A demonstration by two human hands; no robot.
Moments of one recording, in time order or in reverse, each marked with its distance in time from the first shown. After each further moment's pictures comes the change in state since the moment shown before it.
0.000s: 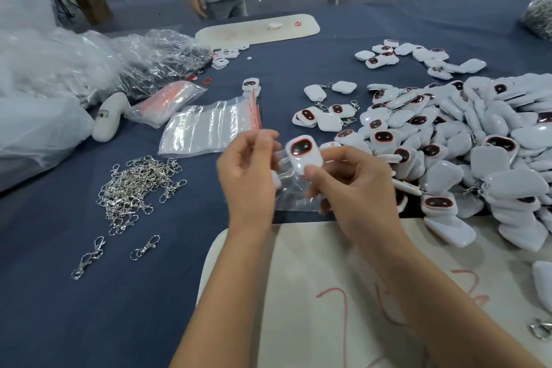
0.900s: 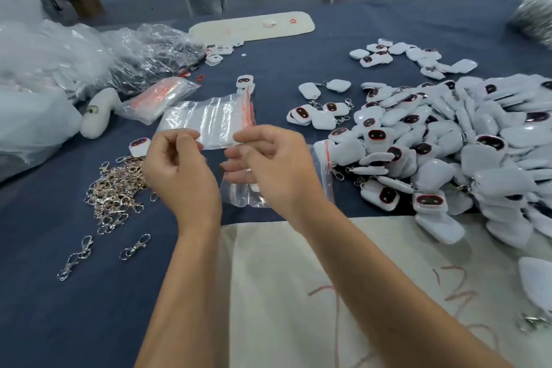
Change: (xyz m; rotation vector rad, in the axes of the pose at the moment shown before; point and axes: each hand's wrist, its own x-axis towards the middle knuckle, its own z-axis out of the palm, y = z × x) left_hand 0.032 0.007 -0.046 0.103 0.388 0.201; right_hand 0.017 -0.021 0.075 0.139 -0.223 0.163
